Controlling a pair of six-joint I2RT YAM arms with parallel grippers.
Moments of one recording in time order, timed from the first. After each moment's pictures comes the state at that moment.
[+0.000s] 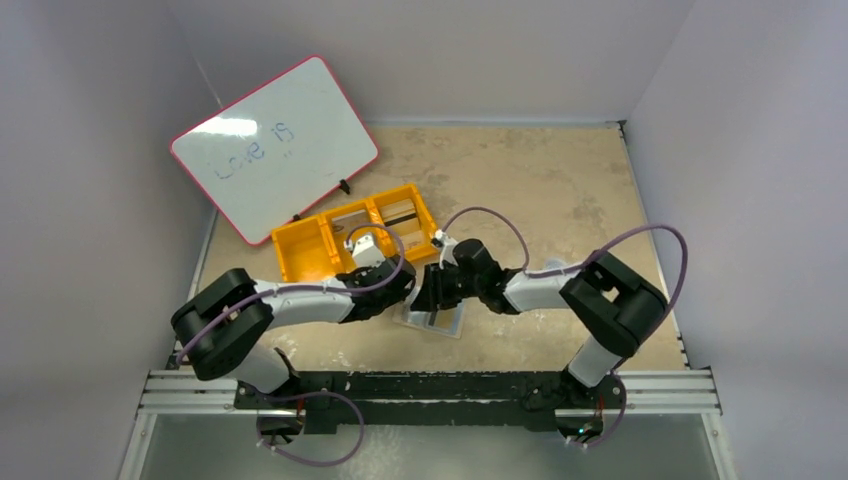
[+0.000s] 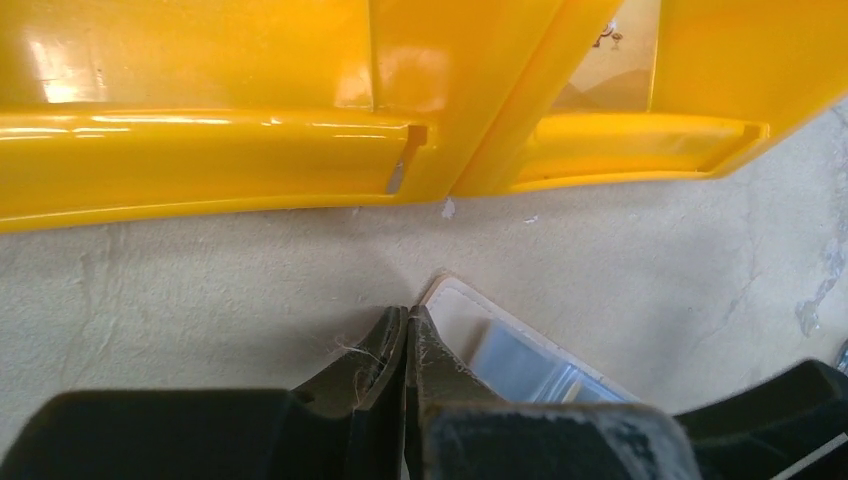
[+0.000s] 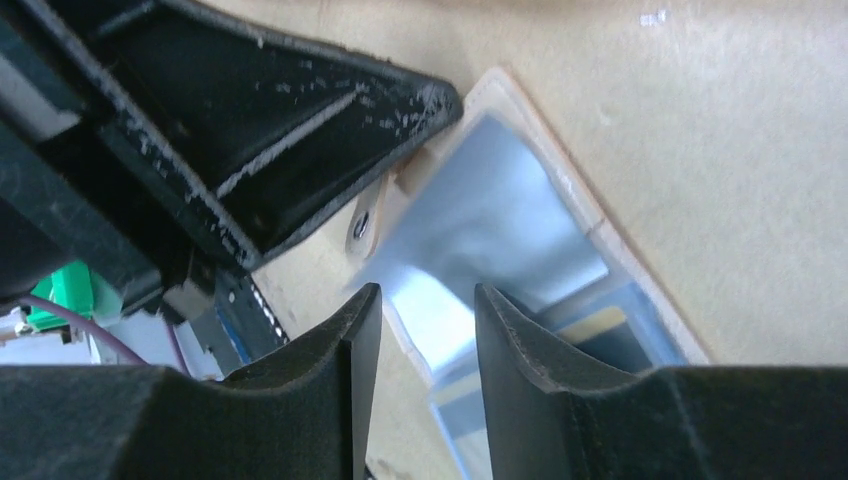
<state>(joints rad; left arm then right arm) -0.92 1.49 0.63 -0.11 -0.50 -1.27 0.80 1.68 0.62 0.39 -0.40 0.68</state>
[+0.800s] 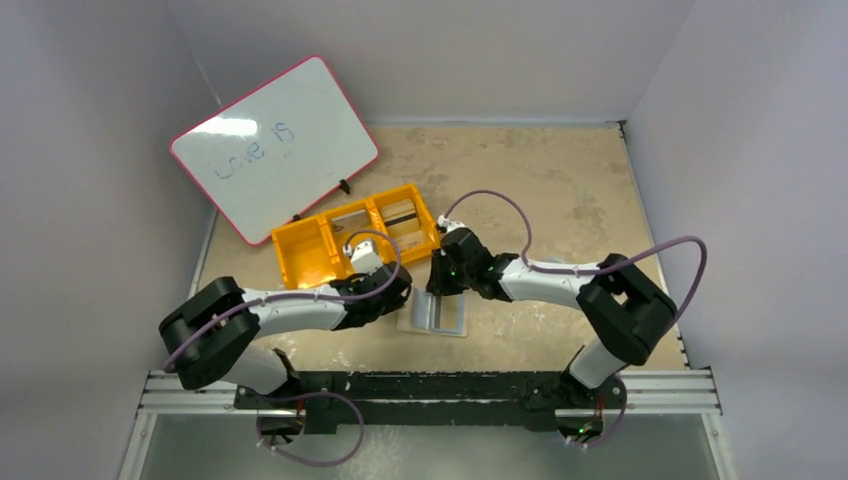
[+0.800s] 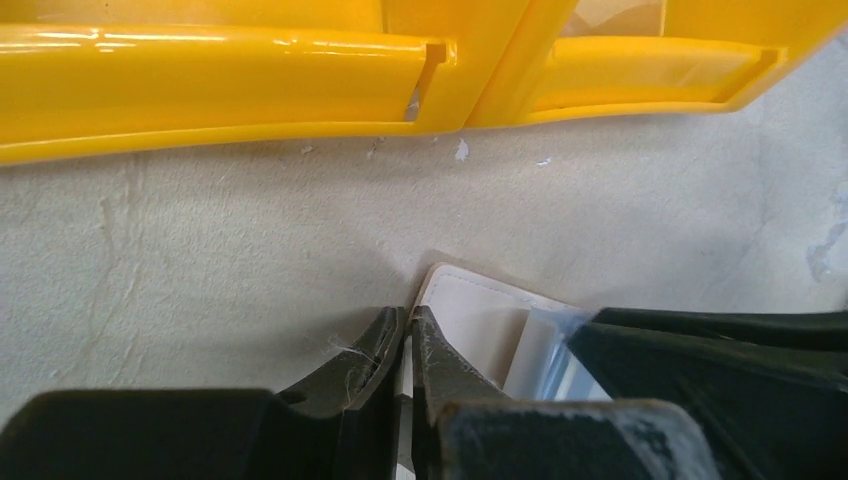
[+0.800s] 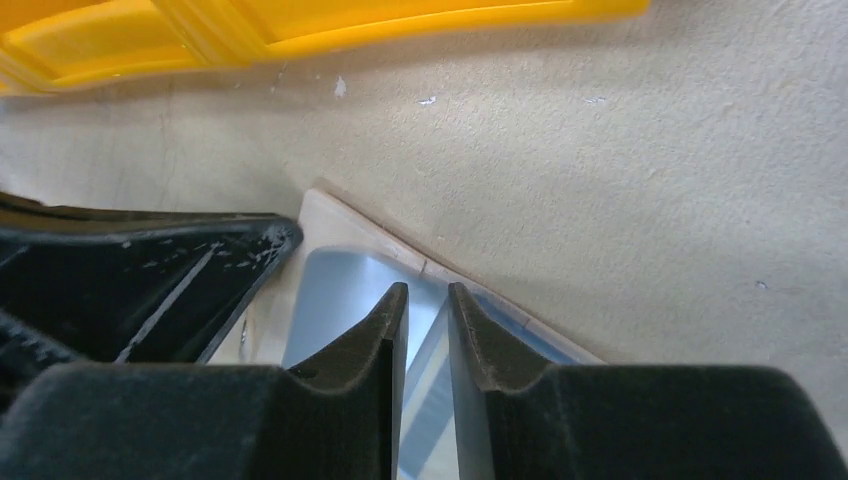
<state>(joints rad) -0.95 1.43 0.59 -0.12 -0.48 -1.26 0.83 1.58 0.77 -0.03 -0.03 0.66</state>
